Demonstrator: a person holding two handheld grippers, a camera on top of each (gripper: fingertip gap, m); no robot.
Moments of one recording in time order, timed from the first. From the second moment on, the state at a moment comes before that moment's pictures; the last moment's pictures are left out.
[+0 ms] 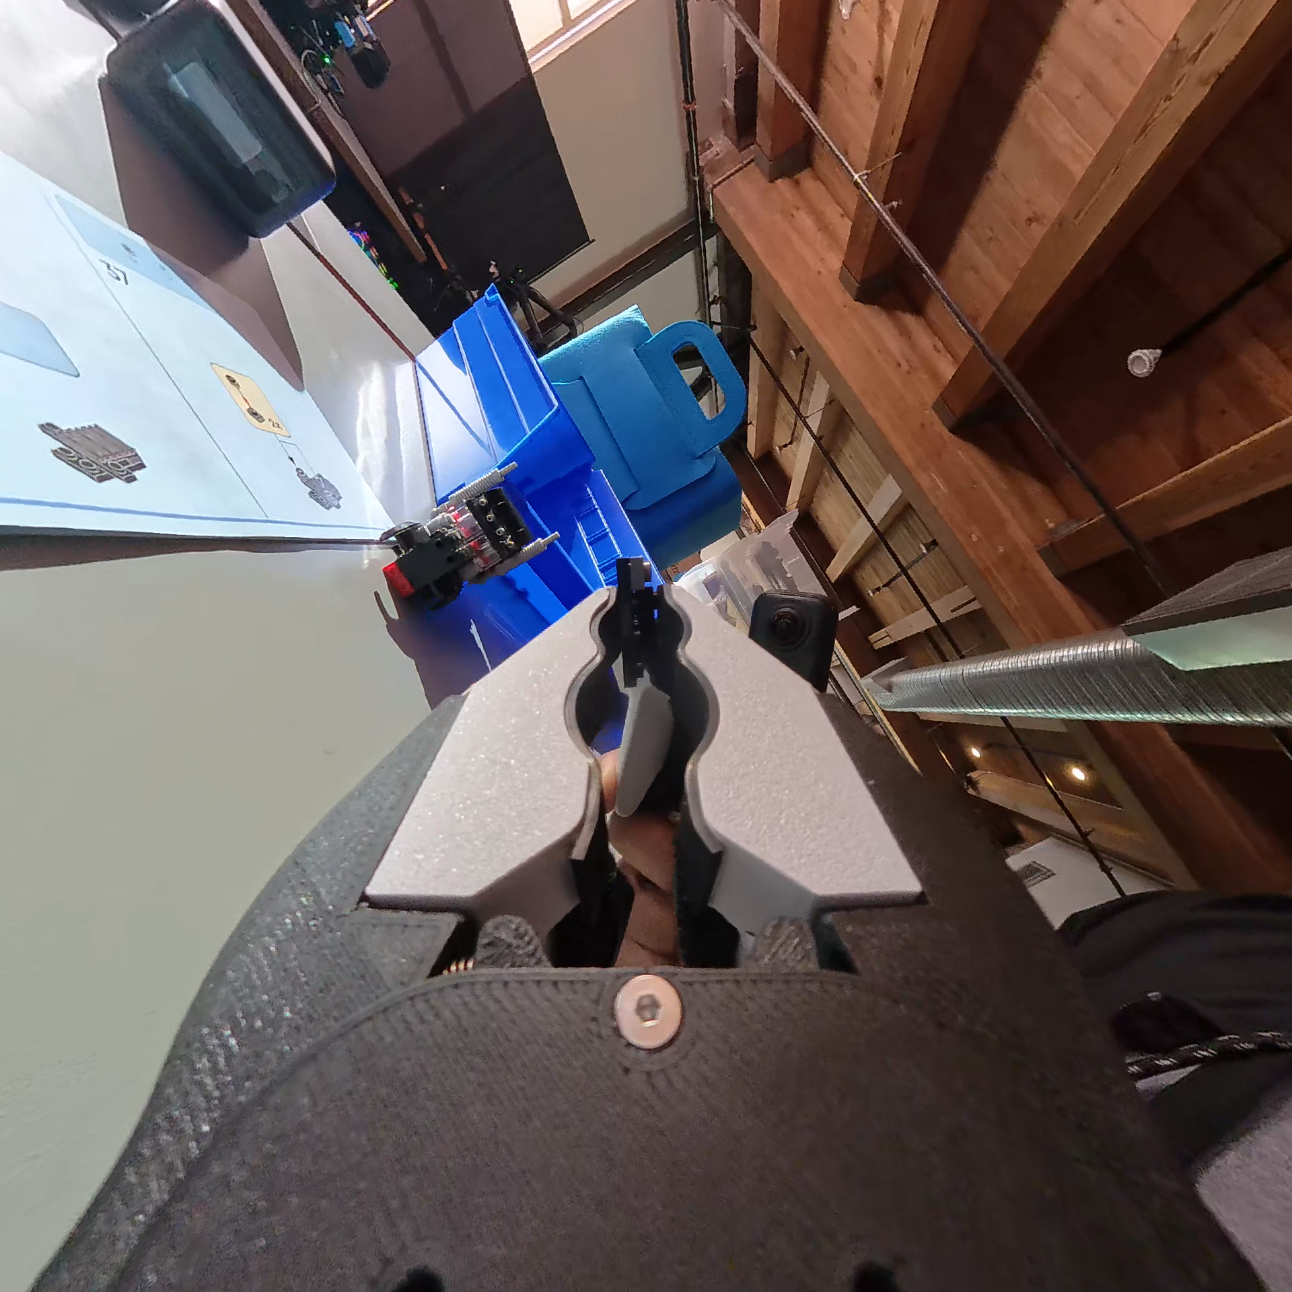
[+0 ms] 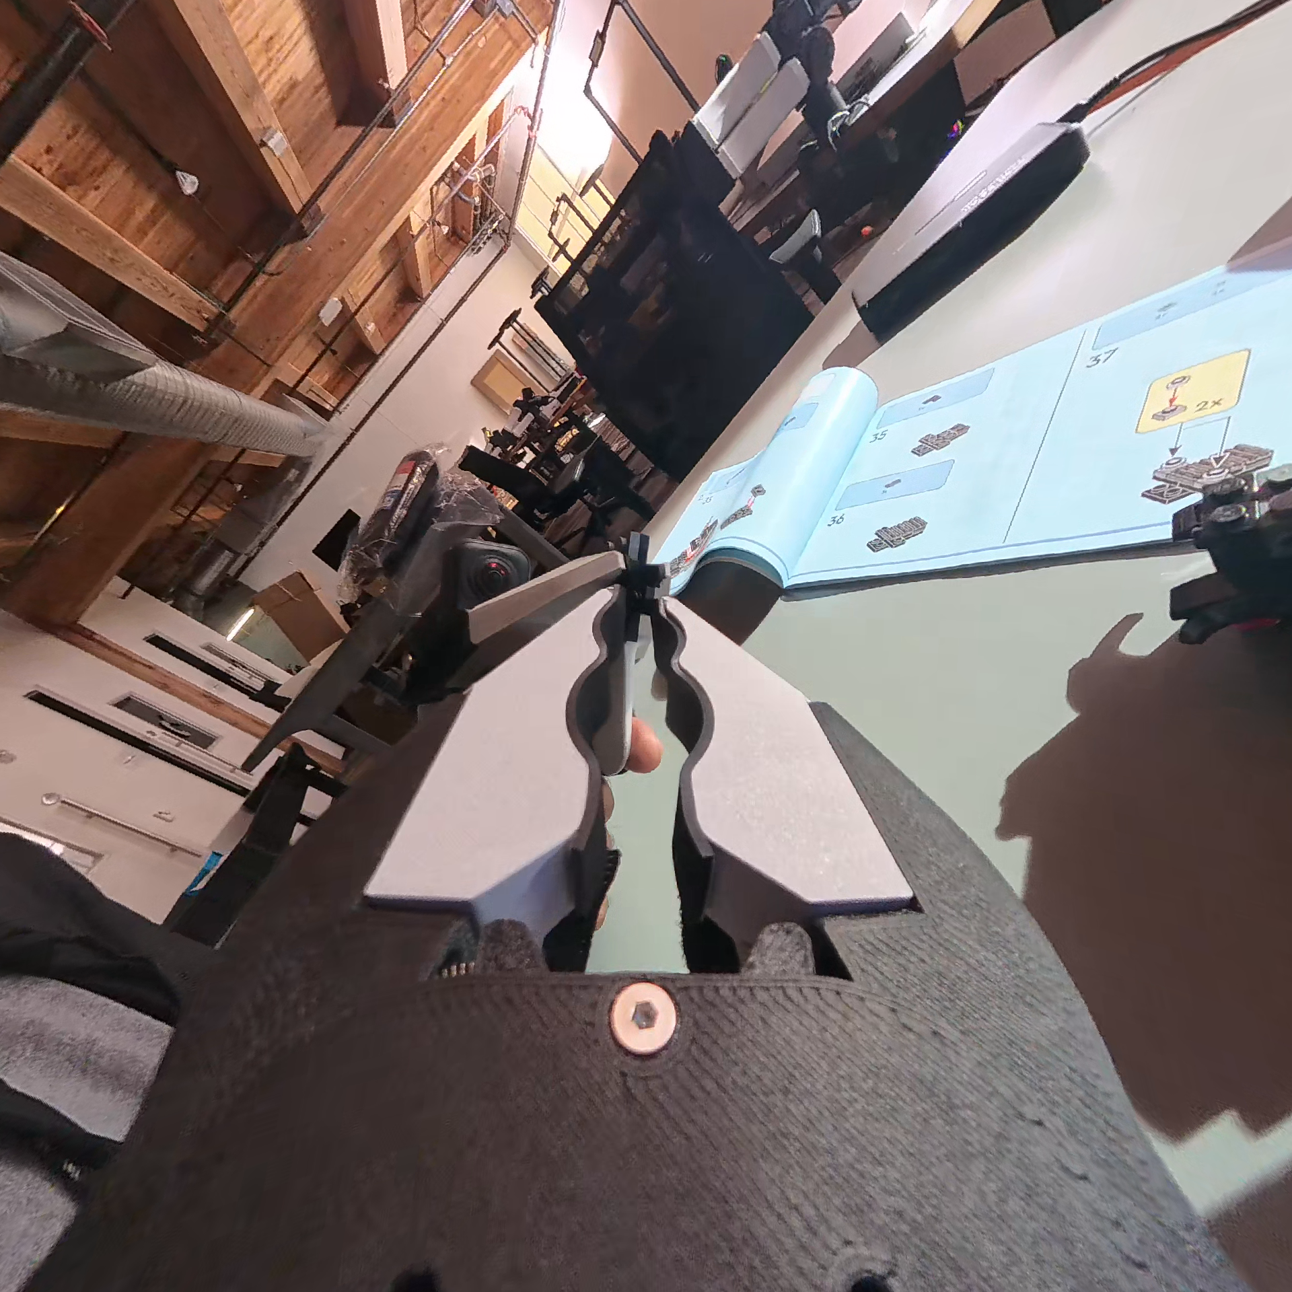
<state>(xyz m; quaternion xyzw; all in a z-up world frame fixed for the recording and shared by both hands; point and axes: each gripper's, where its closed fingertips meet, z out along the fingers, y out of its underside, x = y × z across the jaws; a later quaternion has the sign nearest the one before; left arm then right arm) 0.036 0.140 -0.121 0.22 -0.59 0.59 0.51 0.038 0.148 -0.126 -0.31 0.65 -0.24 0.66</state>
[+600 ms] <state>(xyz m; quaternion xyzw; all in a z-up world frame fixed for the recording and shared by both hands) 0.029 0.142 -0.111 0.18 -0.60 0.61 0.49 0.034 0.150 -0.118 -0.34 0.63 -0.27 0.65</state>
